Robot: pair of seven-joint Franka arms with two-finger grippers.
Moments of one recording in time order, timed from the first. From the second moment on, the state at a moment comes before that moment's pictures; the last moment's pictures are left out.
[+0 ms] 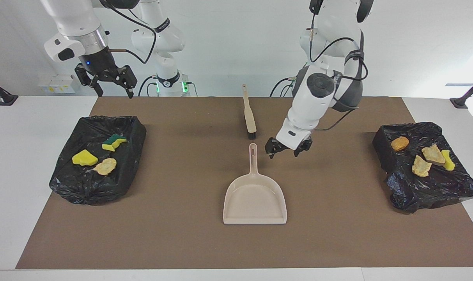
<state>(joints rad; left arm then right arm) -0.33 0.28 -0.02 -1.58 -0.10 1.88 -0.35 -0.03 -0.04 0.03 -1.57 0.00 1.53 0.10</state>
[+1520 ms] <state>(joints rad) -0.08 -0.10 0.00 -1.60 0.00 1.42 0.06 -0.03 -0.04 0.02 -1.56 0.00 1.53 0.10</state>
